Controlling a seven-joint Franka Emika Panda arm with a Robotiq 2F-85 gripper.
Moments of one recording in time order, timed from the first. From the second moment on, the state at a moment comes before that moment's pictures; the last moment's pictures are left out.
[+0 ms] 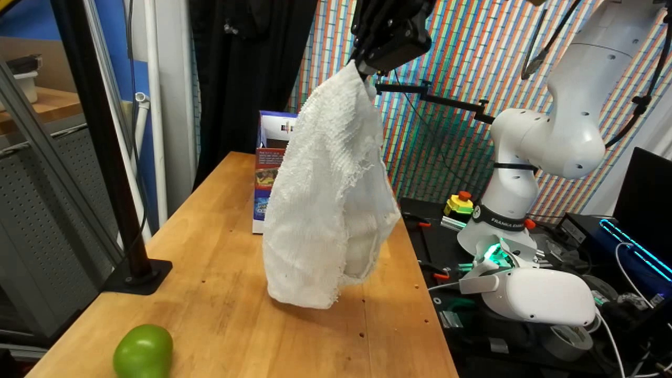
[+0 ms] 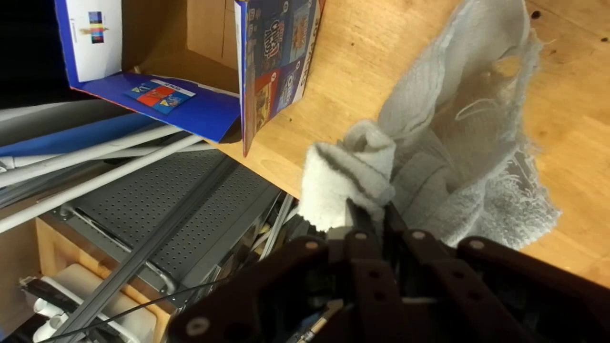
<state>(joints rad) 0.39 -0.15 0.41 -1.86 -0.42 1.83 0.34</state>
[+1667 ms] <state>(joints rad) 0.35 -0.04 0.41 -2.00 -0.34 1.80 0.34</state>
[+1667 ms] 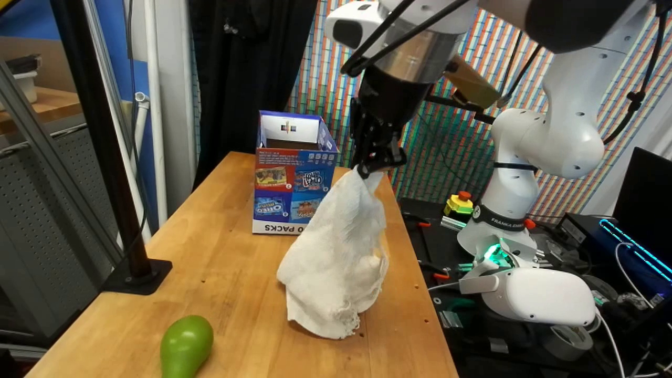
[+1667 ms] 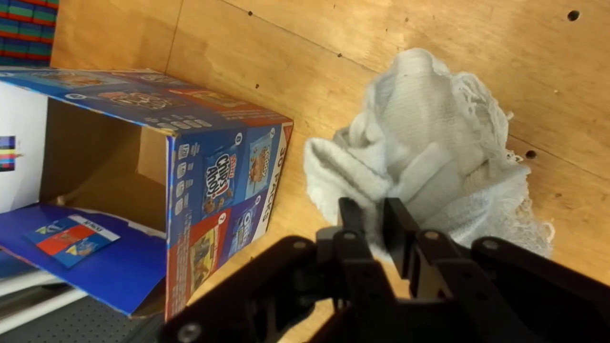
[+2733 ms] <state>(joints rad) 0.37 0.02 0.39 -2.08 -0.09 1.91 0.29</state>
